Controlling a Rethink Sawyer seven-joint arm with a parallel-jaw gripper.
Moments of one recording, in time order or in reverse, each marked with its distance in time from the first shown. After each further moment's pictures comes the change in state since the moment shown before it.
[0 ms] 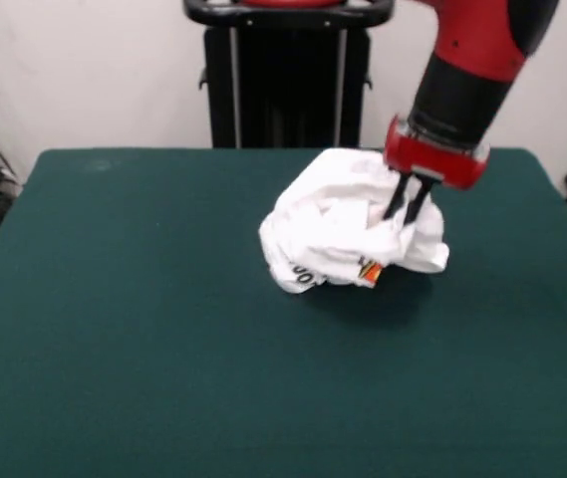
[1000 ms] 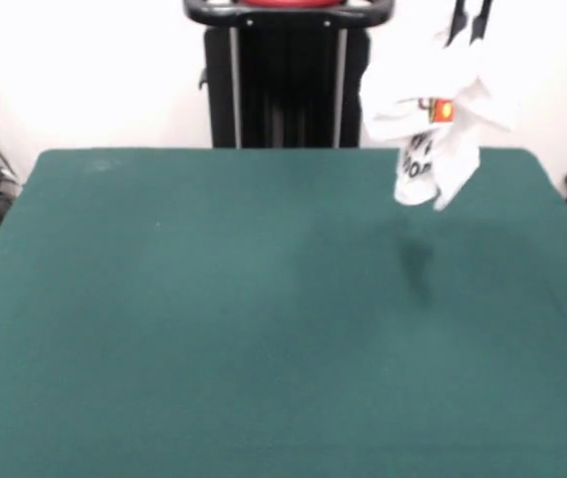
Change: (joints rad) arm -0.042 -0.347 -0.019 -0.013 -0.005 0.530 0.000
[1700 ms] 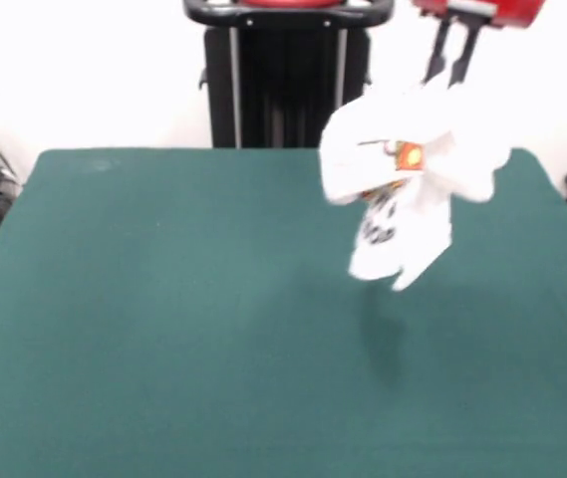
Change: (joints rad) arm 0.016 0.117 -0.075 -0.114 -0.008 -0.266 0.032
